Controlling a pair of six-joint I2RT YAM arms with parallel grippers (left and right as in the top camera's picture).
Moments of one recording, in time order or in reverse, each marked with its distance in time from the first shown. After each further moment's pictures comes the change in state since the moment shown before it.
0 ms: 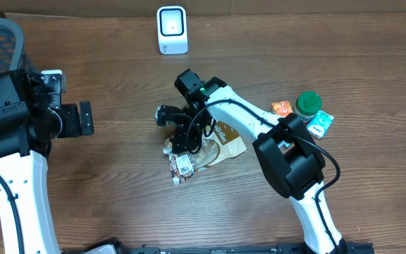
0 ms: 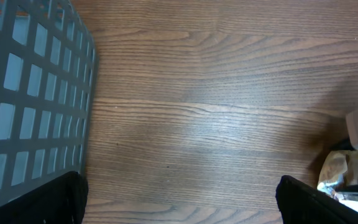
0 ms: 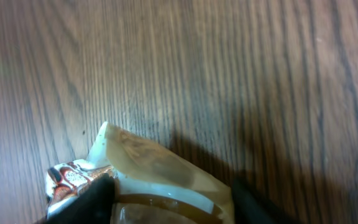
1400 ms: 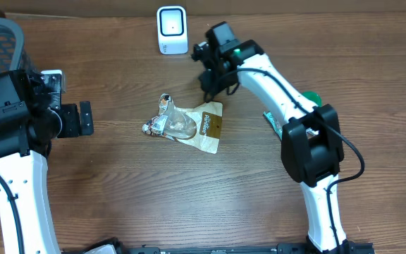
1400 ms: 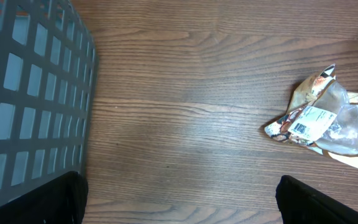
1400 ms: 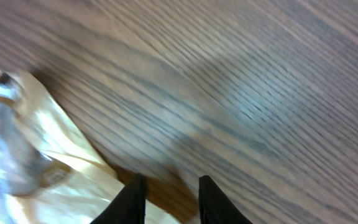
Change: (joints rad) left arm 0.000 0.000 0.000 0.000 0.000 0.000; right arm -0.221 0.003 0.216 0.021 0.362 0.460
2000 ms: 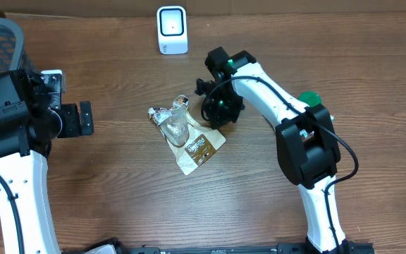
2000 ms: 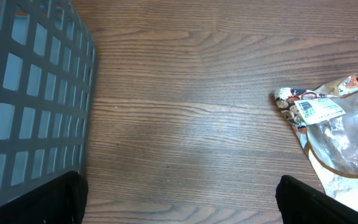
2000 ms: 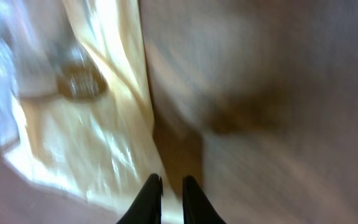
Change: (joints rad) left arm 0.000 0.000 0.000 0.000 0.000 0.000; right arm 0.040 0.001 -0.072 -0.380 -0.098 0.055
